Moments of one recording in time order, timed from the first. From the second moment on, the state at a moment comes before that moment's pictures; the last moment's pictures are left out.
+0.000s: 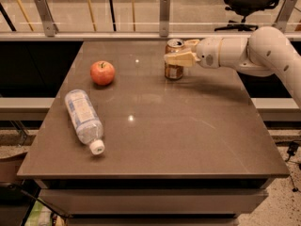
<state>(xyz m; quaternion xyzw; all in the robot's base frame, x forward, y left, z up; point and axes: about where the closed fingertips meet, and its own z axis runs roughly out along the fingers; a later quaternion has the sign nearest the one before) 0.724 -0.089 0.892 -0.42 0.67 0.30 0.54</state>
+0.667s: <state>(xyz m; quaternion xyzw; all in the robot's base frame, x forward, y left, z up) 0.725 -0.096 0.900 -0.42 0.69 0.28 0.52</state>
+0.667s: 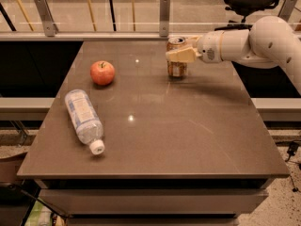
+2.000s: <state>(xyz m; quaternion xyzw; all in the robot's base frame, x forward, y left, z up) 0.721 -0.126 0.919 -0.41 0.81 0.14 0.39</state>
